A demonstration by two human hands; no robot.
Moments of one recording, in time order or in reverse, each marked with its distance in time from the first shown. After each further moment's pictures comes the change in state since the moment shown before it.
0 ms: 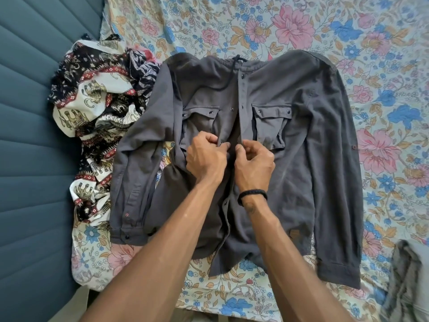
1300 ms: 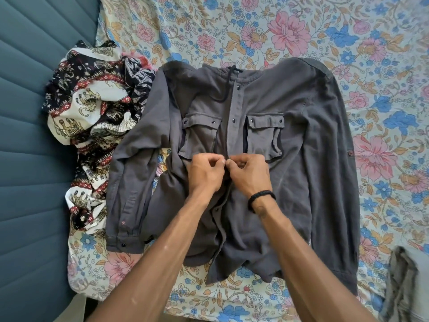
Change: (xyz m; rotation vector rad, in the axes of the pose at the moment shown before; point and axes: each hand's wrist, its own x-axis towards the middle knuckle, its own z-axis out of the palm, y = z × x) left_hand -0.011 -0.011 -0.008 -0.090 -0.275 0.107; right_hand 0.019 -0.002 -0.017 -0.224 -0.343 0.046
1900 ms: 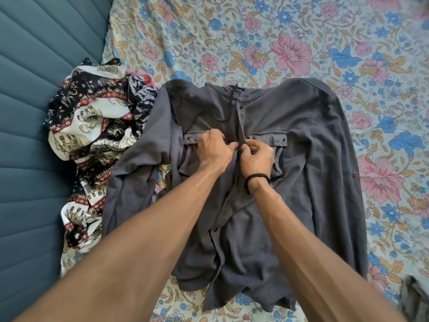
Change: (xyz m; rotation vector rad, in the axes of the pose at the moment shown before) left_hand 0.103 0.042 0.033 0.384 0.091 0.130; right_hand 0.090 -0.010 0.017 0.177 0.267 0.053
